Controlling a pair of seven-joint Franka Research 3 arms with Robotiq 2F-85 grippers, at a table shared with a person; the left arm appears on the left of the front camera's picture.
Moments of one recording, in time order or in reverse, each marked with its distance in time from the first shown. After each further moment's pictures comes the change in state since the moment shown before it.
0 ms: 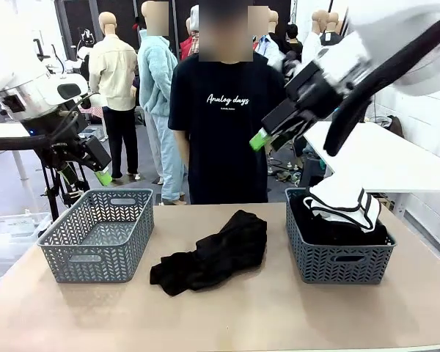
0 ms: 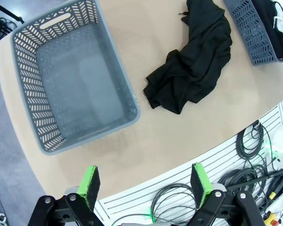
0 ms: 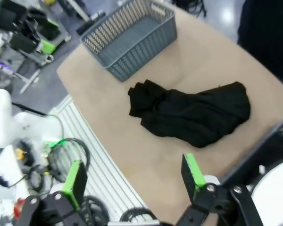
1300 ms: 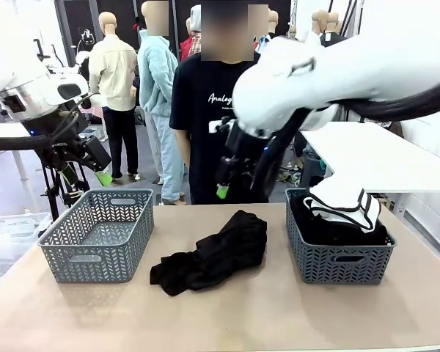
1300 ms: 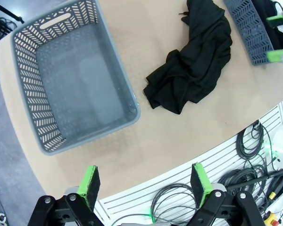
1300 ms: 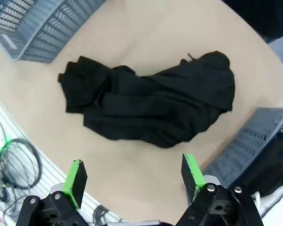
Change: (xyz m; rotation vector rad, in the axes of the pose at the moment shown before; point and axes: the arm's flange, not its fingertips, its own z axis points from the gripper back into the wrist) left arm 0.000 0.000 0.000 0.000 0.000 0.000; right arm 0.053 -0.033 -0.160 -0.298 0.318 -0.074
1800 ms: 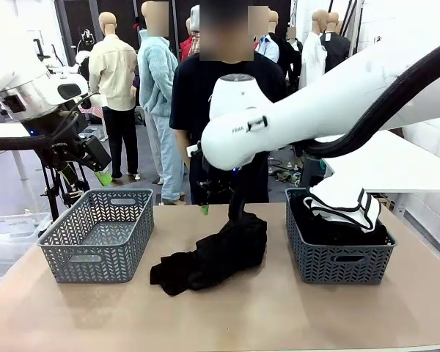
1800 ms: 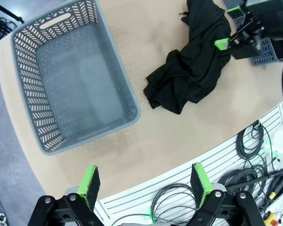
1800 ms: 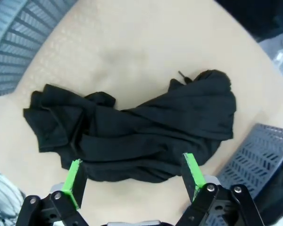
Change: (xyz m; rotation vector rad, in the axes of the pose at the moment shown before) left arm 0.000 0.000 0.000 0.000 0.000 0.000; right arm 0.044 0.018 -0.083 -0.158 0.044 -0.035
